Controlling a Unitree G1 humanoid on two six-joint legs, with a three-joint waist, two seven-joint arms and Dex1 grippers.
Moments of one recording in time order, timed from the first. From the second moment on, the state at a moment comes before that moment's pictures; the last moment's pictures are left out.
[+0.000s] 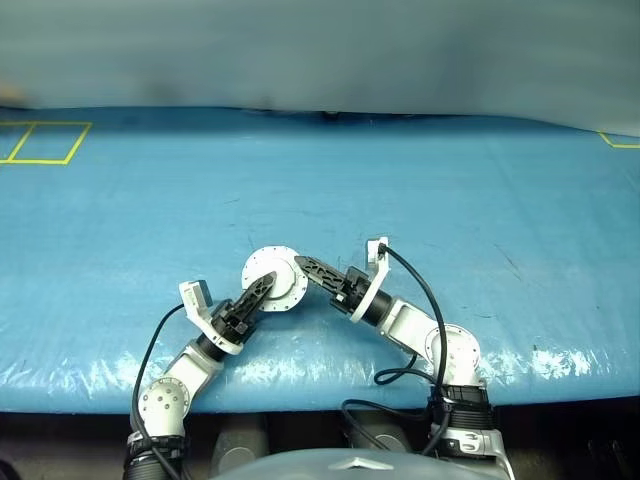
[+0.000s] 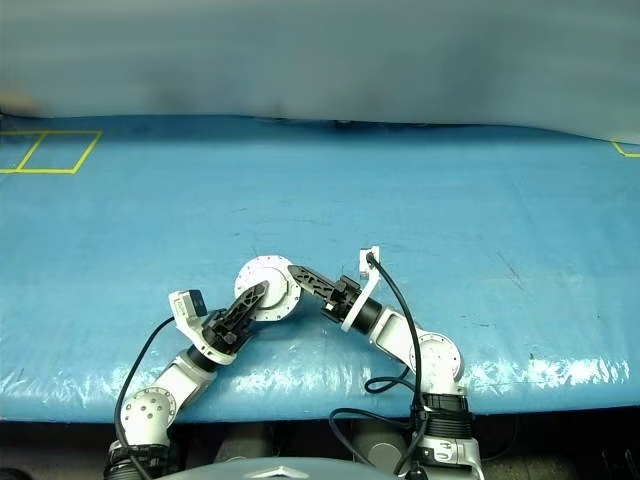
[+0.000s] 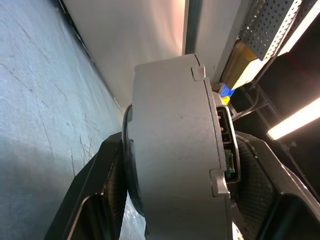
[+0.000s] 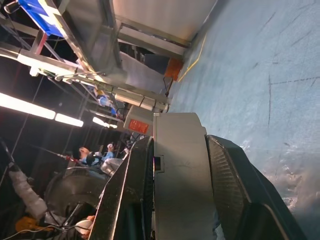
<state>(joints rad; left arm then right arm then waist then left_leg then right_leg) 0.08 0.10 0.19 0.01 -1.06 0.65 -0.88 -0.16 0.05 -0.10 -0.09 1.03 0.96 0.47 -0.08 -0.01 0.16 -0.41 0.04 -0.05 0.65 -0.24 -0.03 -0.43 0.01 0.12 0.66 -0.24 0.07</state>
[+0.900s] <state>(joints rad) -0.25 -0.06 0.43 0.25 -0.90 0.29 -0.44 -0.17 -0.03 -0.13 -0.08 0.82 0.67 0.45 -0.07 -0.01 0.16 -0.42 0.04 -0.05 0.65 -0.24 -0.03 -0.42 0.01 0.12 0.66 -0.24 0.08</state>
